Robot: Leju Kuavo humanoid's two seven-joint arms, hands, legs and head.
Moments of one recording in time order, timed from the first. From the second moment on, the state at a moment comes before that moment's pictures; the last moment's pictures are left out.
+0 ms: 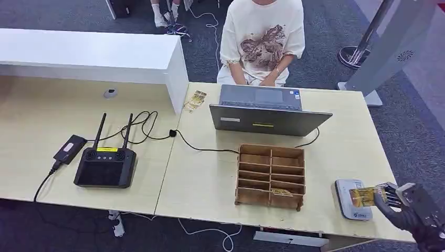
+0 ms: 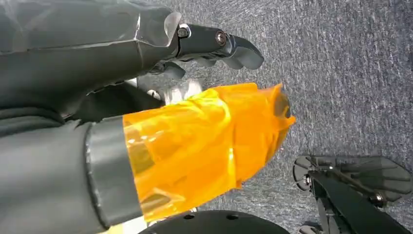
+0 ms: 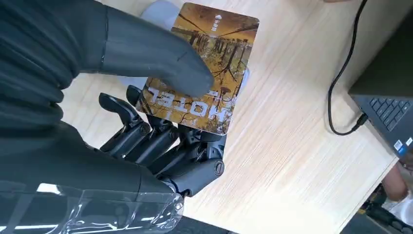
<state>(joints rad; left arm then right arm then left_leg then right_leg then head) -0.06 -0.16 1.24 -0.23 -1.31 0.27 -0.13 0.17 -0.59 -0.07 -1.36 -0.07 0.22 -0.09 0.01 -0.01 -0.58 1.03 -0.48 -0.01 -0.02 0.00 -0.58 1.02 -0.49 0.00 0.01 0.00</state>
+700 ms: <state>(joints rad) -0.07 -0.16 1.24 -0.23 -1.32 0.27 -0.12 0.20 -0.59 -0.07 -1.37 -0.04 0.20 -0.08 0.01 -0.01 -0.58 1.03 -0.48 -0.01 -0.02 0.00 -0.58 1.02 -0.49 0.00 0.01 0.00</state>
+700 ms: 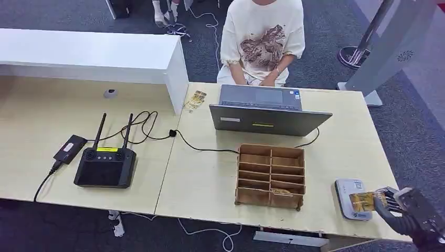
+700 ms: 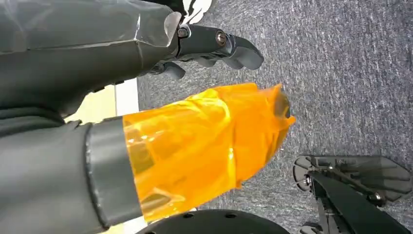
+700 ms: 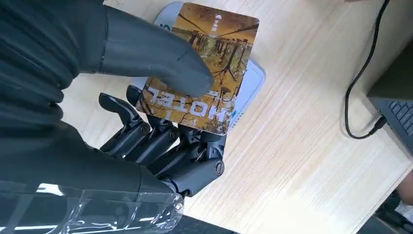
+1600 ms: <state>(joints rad) -0.07 -0.16 1.24 -0.23 -1.33 0.27 -0.12 0.09 -0.55 0.02 -1.33 0.03 0.14 -0.06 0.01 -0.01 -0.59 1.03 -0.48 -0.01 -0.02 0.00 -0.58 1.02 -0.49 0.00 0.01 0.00</state>
